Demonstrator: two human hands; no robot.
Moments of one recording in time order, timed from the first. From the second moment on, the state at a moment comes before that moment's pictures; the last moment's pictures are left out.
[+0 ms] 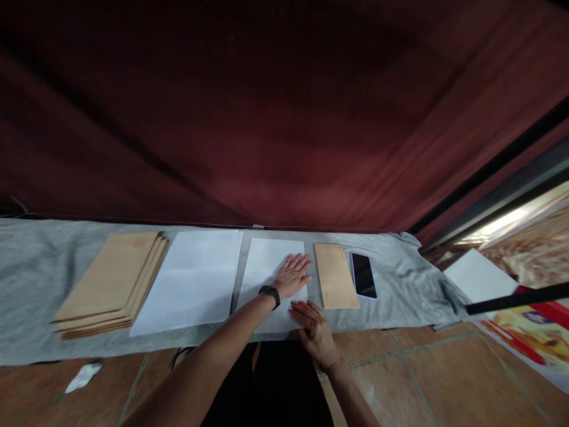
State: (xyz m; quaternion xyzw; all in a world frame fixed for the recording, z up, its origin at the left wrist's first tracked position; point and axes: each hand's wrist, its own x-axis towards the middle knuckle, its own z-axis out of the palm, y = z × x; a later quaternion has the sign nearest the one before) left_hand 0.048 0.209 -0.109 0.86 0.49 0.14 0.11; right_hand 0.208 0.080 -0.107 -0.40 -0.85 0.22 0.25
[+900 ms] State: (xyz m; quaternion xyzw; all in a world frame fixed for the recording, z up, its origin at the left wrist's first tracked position) left_hand -0.114 0.039 -0.089 0.77 0.51 0.27 0.26; right_hand 0.227 0.061 -0.099 -0.45 -0.75 0.37 0.32
